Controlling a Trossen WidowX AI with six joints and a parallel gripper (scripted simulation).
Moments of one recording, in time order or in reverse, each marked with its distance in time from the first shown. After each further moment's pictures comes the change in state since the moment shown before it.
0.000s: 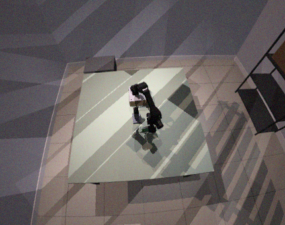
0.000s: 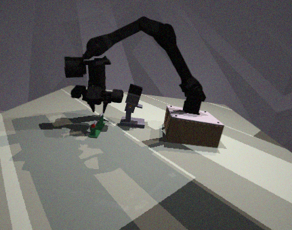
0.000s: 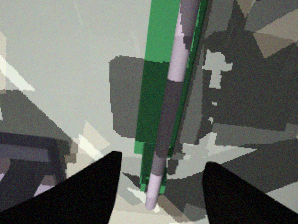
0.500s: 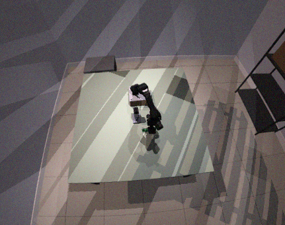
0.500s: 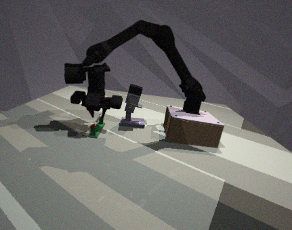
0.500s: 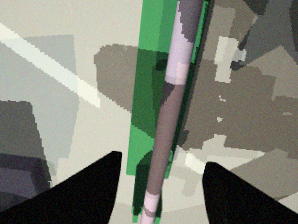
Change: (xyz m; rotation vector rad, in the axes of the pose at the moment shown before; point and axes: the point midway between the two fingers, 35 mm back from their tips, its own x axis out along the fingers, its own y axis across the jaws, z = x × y) arm 0.023 -0.002 0.006 0.003 -0.003 -0.009
